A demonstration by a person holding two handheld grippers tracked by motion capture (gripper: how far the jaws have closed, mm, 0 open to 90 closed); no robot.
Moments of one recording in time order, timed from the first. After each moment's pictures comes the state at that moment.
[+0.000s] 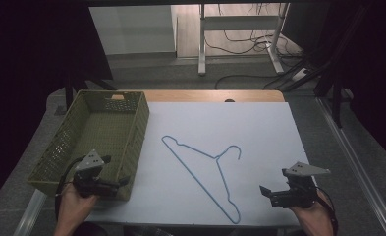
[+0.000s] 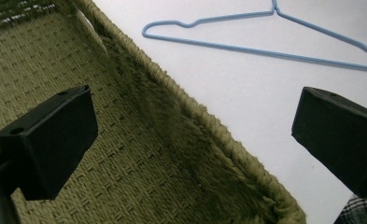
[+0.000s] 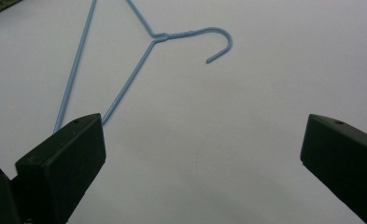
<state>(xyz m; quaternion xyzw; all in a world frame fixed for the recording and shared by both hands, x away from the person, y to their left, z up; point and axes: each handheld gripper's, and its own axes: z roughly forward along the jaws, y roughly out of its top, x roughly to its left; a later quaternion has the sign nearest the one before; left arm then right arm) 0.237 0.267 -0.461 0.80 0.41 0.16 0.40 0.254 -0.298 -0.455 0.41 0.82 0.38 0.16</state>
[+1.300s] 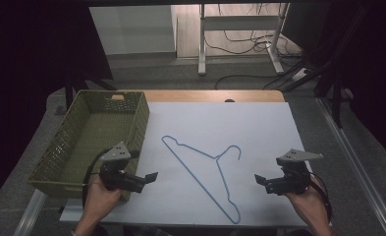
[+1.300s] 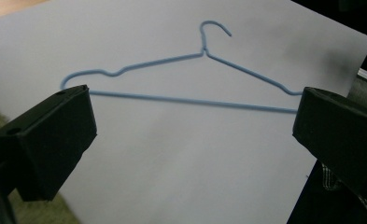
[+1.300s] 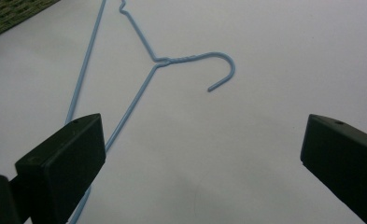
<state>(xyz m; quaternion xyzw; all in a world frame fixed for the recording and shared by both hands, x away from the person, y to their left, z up) 0.252 0.191 -0.431 0.82 0.35 0.10 0.45 0.283 -0.284 -0.440 0.40 0.82 0.38 0.15</state>
